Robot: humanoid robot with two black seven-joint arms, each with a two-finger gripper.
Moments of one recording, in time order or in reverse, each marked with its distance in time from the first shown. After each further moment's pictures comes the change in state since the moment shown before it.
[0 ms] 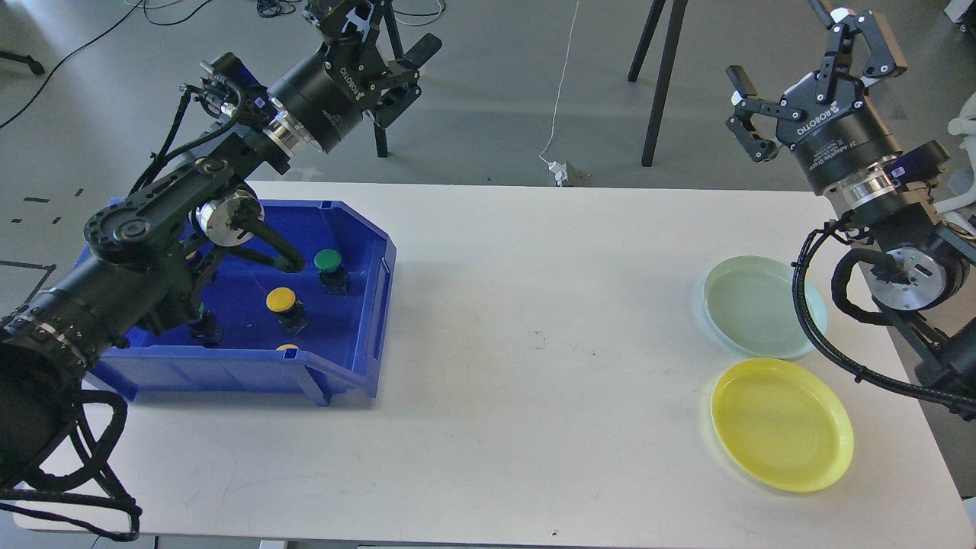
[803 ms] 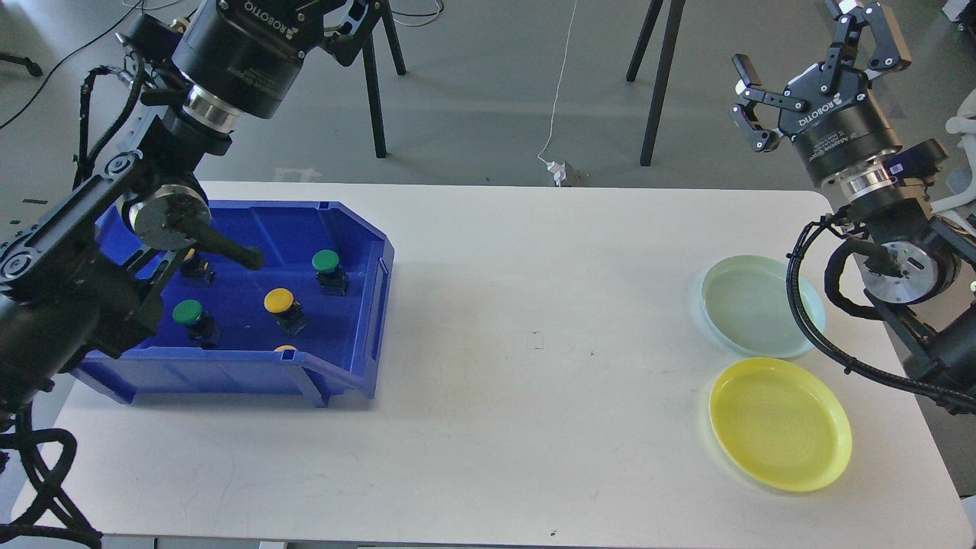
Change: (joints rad) left arm 0.112 0.260 -0.149 -0.544 0.030 0.012 0.000; right arm -0.009 0.022 0.032 -0.017 0.005 -0.012 0.006
